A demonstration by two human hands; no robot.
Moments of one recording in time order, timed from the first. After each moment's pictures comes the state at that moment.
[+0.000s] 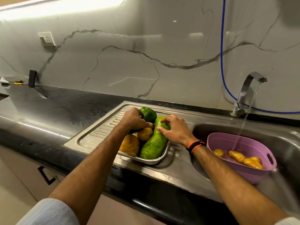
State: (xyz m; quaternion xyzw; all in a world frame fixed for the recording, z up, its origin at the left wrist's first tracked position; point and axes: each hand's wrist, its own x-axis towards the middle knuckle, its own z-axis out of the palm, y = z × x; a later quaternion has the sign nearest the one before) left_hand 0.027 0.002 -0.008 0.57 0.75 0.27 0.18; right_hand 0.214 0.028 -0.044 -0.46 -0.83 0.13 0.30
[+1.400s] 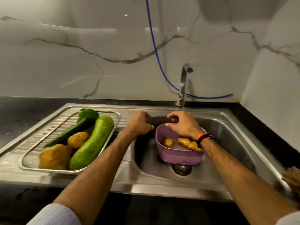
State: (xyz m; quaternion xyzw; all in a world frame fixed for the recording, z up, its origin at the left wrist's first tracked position) left_hand 0.228 0.057 -0.042 0.71 0.64 0.24 0.17; right_hand 0.425 0.042 -0.044 -0.59 -0.74 0.15 0.30
